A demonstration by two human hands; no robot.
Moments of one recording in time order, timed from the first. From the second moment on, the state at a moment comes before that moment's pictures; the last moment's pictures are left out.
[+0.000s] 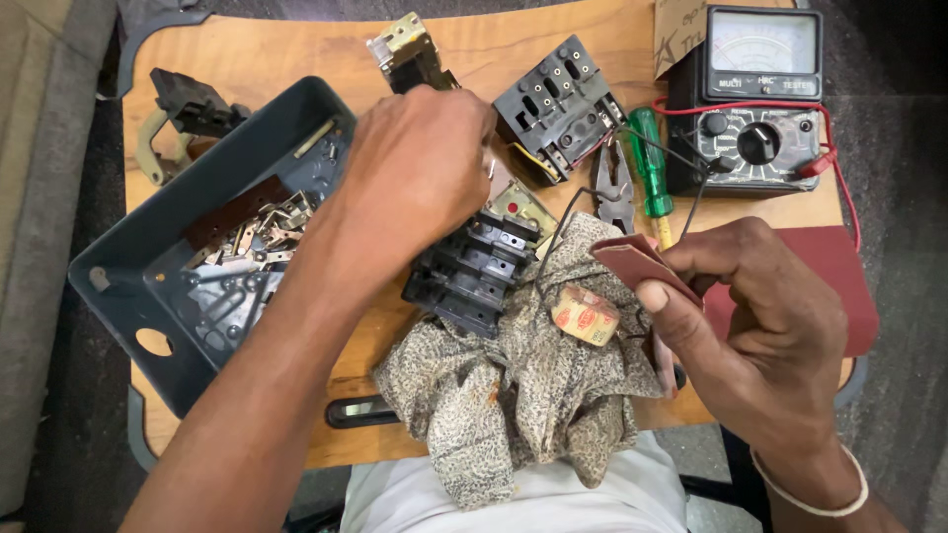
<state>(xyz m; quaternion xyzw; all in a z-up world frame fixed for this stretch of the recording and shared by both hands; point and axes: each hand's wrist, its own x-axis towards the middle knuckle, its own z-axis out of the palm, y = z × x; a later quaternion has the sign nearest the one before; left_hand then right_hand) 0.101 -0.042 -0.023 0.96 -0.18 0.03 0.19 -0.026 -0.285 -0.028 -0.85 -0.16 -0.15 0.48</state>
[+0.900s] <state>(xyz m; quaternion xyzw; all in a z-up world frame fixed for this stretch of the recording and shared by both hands) 0.015 0.109 -0.010 0.96 -0.15 0.15 0.16 -0.023 -0.191 0.011 -0.90 -0.32 -0.15 0.25</state>
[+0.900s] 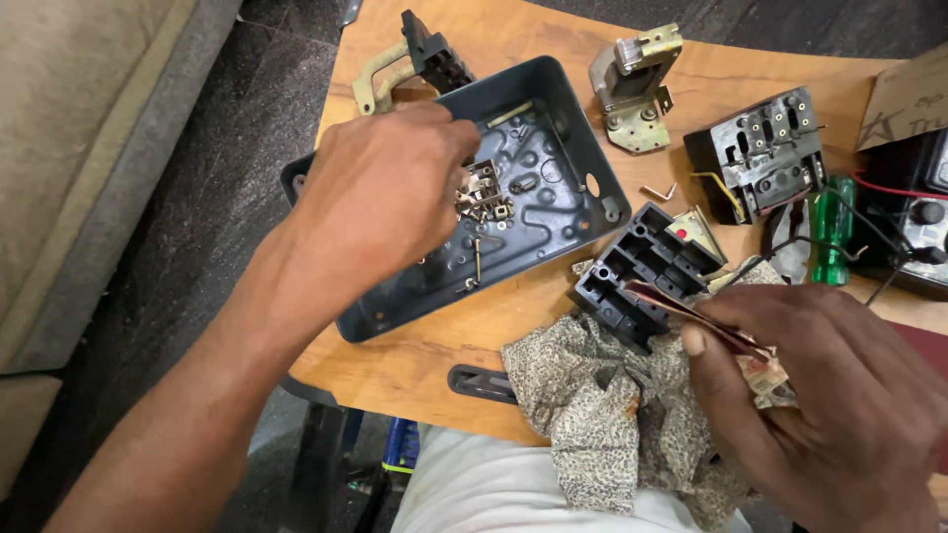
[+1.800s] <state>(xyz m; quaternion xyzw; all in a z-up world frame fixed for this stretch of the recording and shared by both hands) 0.030 0.104 -0.026 0.97 -0.13 0.08 0.20 -0.026 -0.180 -0.001 -0.91 -0.27 -0.15 0.27</state>
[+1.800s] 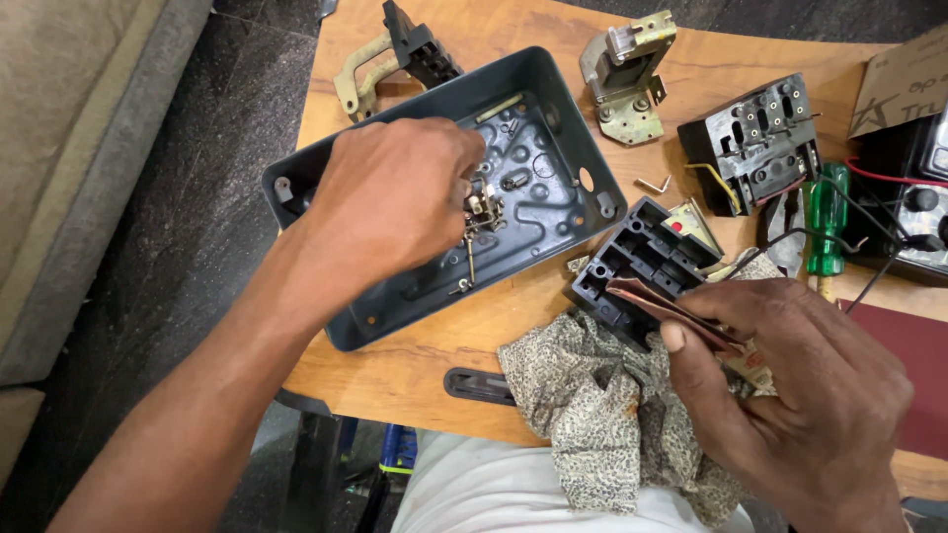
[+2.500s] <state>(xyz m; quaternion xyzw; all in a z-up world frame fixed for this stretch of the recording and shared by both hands) 0.026 0.108 -0.028 0.97 -0.11 0.09 0.22 -0.021 -0.180 -0.009 -0.91 -0.27 -0.15 0.28</state>
